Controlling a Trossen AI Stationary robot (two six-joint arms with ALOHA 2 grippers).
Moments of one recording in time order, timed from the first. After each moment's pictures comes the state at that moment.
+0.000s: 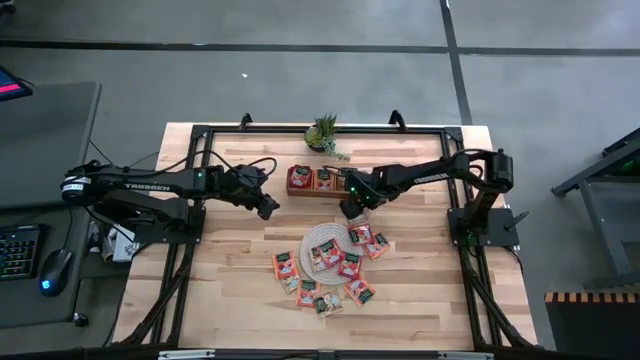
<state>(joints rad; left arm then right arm) 0.13 1.04 0.63 -0.34 0.02 -0.81 -0.19 1.82 0.99 -0.48 -0.04 0.94</state>
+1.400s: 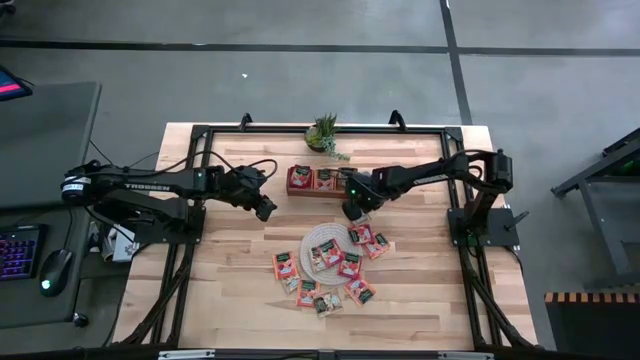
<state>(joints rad) 0.13 1.04 0.63 -0.39 0.01 -0.79 -0.17 1.80 0.98 -0.52 0.00 0.91</state>
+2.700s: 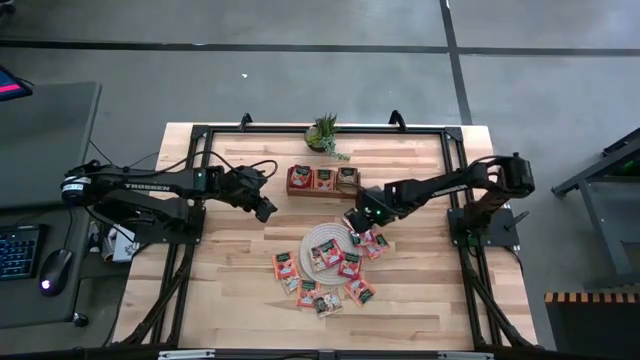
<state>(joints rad) 0.13 1.04 0.63 -0.39 0.06 -0.80 -0.06 1.64 0.84 -0.43 -0.06 1.16</state>
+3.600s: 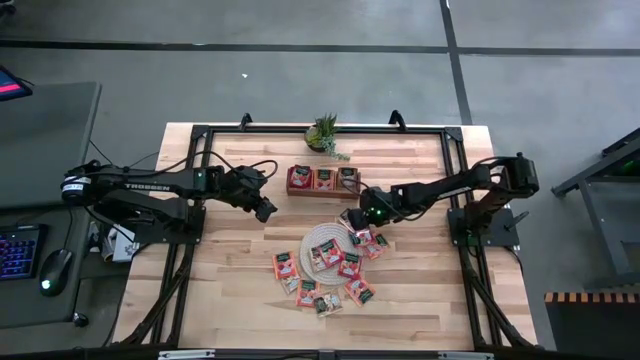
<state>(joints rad) 0.13 1.04 0.63 -0.39 0.06 -0.79 -0.06 1.63 0.72 -0.15 -0.04 1.26</state>
